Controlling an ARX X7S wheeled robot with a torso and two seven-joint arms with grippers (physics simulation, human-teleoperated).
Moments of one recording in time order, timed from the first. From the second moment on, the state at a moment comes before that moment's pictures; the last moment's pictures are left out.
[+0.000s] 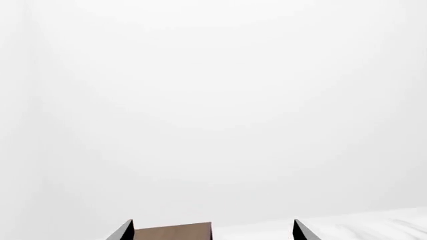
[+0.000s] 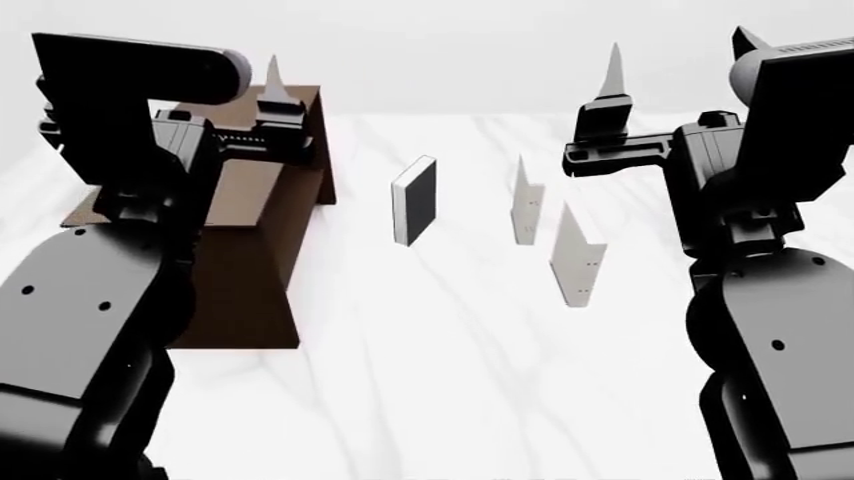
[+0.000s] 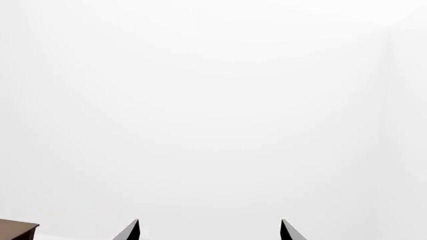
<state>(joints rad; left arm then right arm) -0.84 -0.22 0.08 0.55 -0.25 -1.03 -0.15 0.79 0.25 -0.07 -0.65 0.15 0.98 0.11</state>
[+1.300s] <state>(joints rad) -0.87 -0.24 0.09 0.57 -0.27 -1.05 -0.18 0.78 0.26 -0.05 -0.67 0.19 1.00 0.13</state>
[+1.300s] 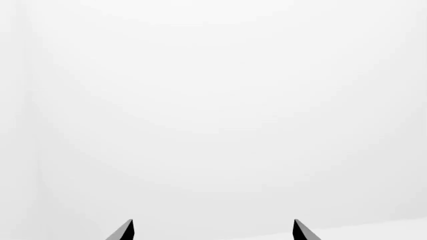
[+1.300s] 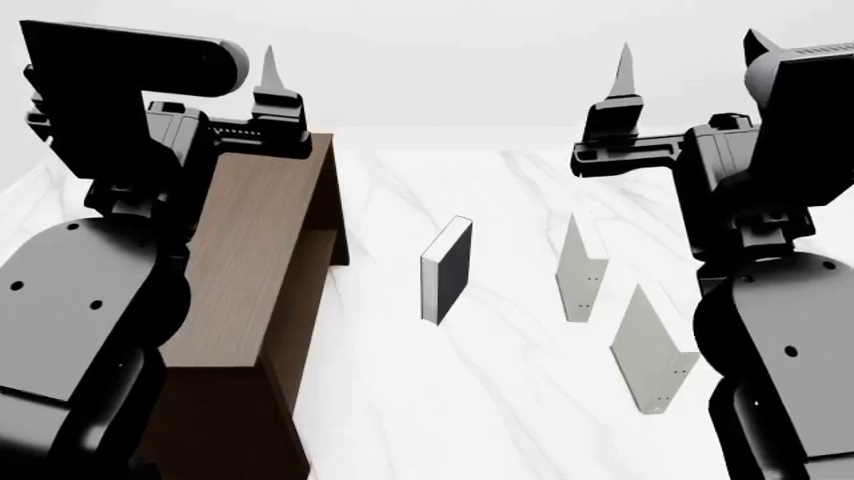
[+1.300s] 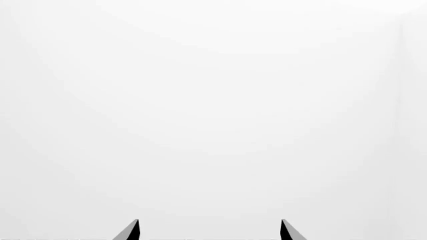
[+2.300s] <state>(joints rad) -0.91 -0.26 0.10 0.62 -0.31 -1.12 -0.20 1.22 0.68 -0.02 -0.33 1.10 1.55 0.49</state>
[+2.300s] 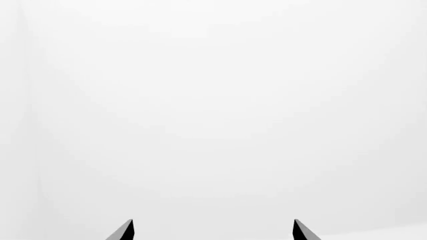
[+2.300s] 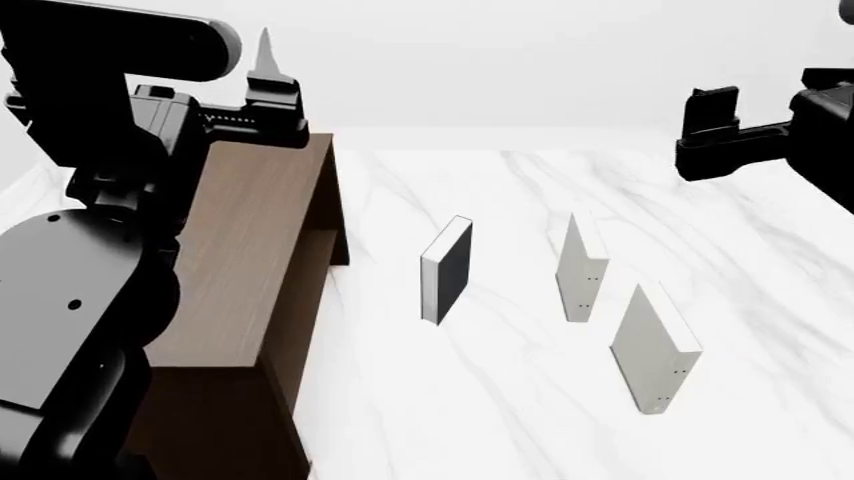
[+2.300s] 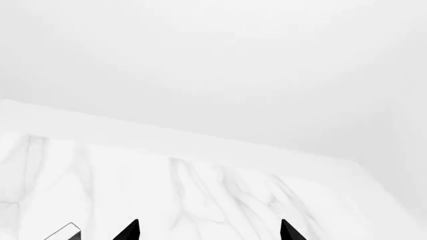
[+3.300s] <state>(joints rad) -0.89 -0.27 0.11 0.61 -0.31 -1.08 -0.22 0.96 0.87 -0.07 -0.26 1.31 1.41 0.54</state>
